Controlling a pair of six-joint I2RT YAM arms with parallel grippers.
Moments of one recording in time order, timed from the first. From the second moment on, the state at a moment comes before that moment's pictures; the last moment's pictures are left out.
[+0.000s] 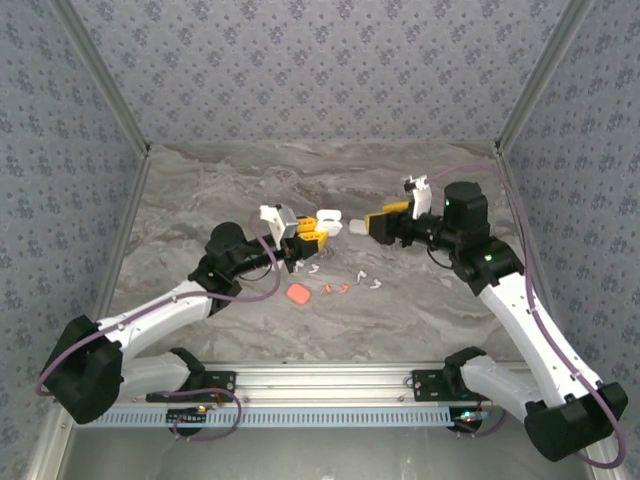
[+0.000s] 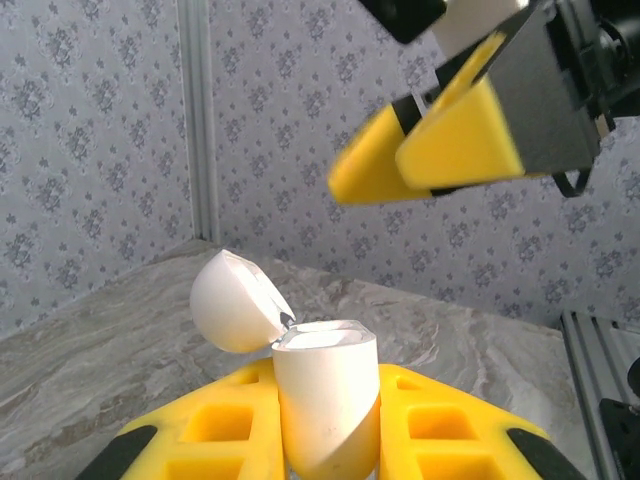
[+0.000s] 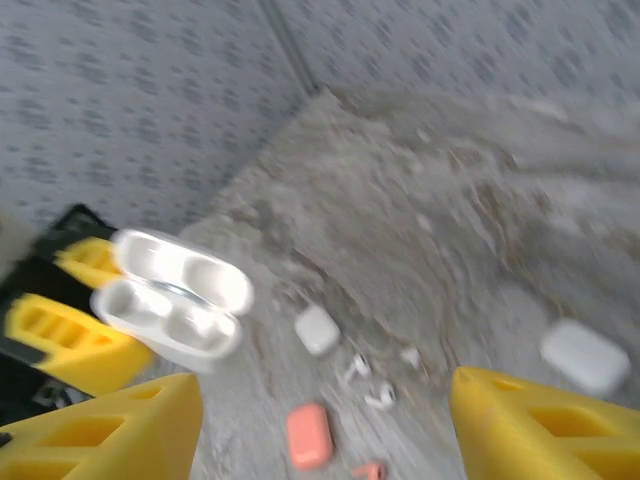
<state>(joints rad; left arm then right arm) -0.70 1.17 0.61 0.64 0.50 -0.10 0.36 0.98 0.99 -0.44 -0.49 0.26</state>
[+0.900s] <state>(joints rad) -0.71 1.02 0.54 0.58 0.48 -0.07 0.48 1.46 0.81 -0.58 -0.13 0.46</state>
